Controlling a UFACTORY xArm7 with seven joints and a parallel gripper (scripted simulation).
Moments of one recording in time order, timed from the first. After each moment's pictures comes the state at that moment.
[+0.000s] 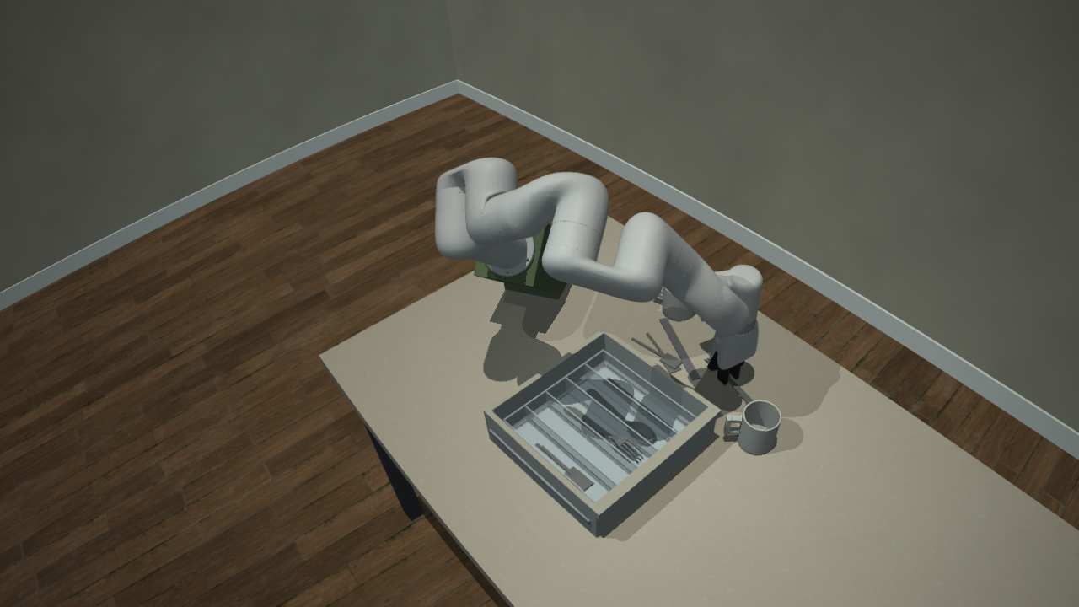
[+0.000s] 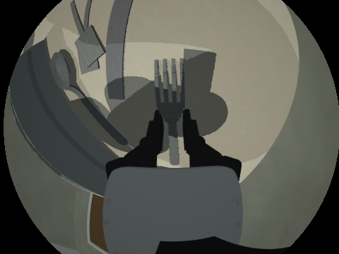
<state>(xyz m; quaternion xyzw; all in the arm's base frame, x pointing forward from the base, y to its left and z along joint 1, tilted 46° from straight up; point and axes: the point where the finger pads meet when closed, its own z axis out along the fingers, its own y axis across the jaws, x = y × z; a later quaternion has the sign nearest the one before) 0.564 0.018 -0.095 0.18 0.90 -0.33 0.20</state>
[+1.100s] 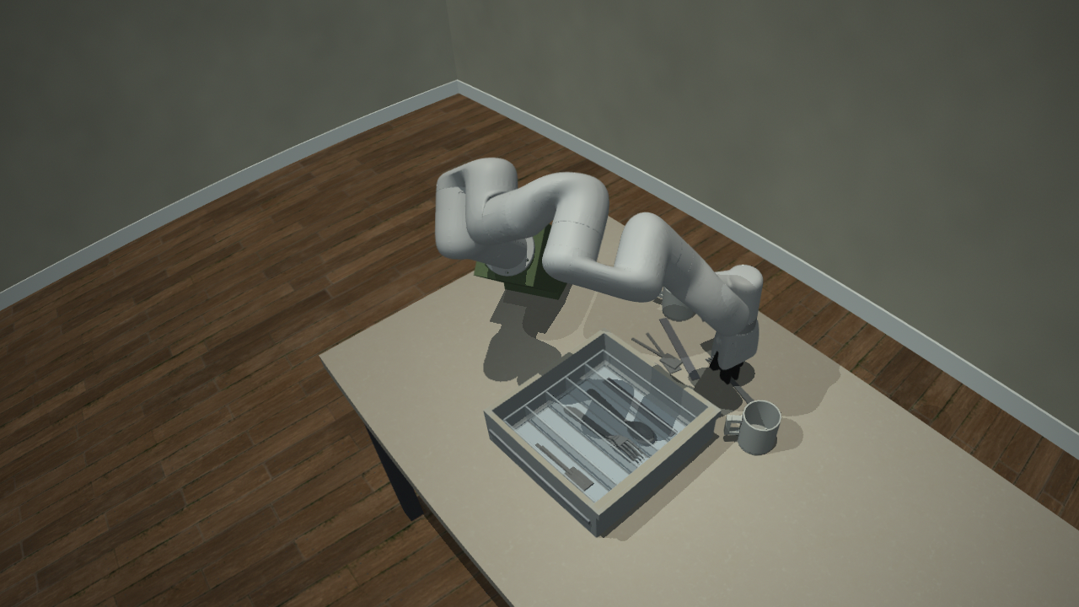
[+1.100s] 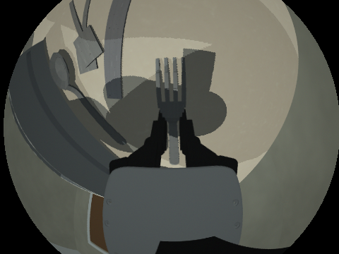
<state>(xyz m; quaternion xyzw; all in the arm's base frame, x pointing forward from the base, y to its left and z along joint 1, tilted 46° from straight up) 0.565 0.019 -0.095 0.18 0.90 -0.33 0.20</state>
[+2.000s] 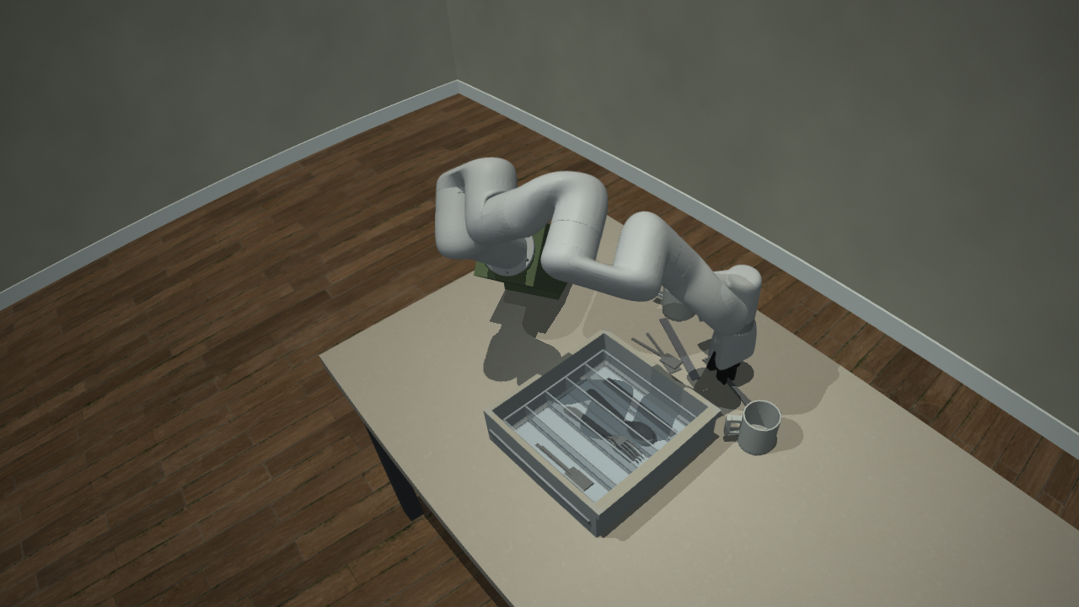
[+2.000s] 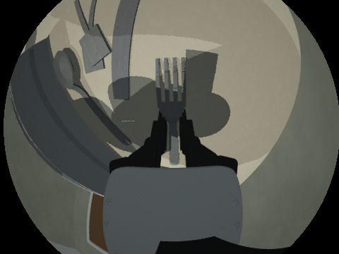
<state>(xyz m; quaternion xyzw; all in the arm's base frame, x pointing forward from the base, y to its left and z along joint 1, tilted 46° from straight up) 0.559 0.015 -0.093 0.18 0.90 -0.34 0.20</state>
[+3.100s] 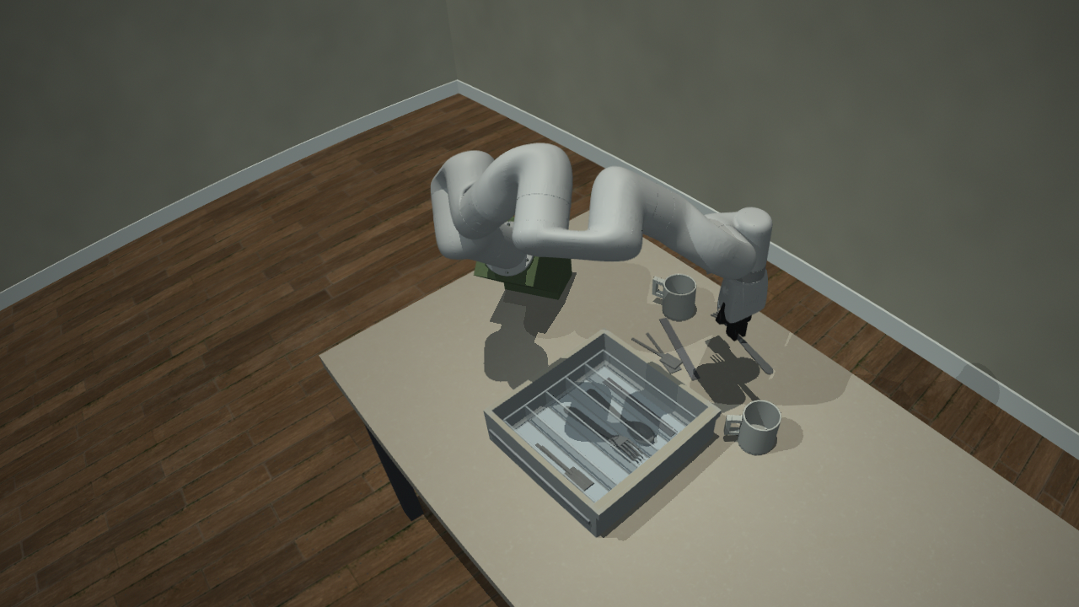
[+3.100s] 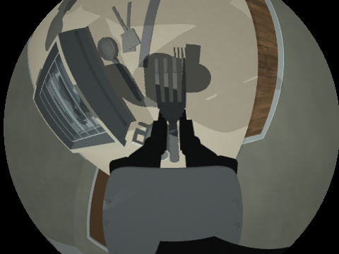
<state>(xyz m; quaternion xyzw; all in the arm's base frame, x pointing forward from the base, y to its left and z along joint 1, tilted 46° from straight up) 0.531 0.111 0.001 0.18 0.90 -0.33 0.20</state>
